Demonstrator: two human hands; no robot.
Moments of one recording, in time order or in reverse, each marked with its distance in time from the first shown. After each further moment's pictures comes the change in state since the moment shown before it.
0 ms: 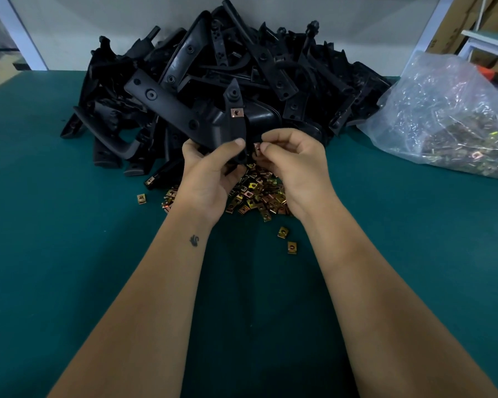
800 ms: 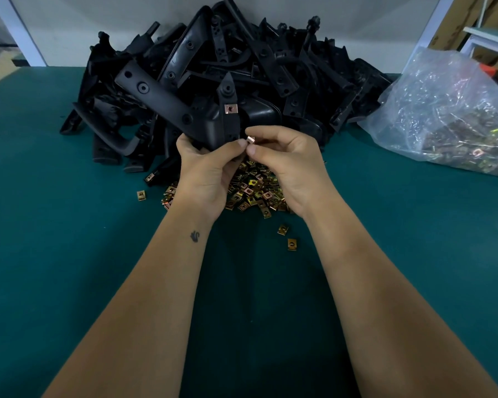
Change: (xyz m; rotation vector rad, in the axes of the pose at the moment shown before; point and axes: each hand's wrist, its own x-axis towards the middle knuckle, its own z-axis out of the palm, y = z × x) left_hand -0.001 0.000 0.003 -0.077 -0.026 0.086; right_hand -0.001 0.000 -0.003 -0.043 -0.198 -0.056
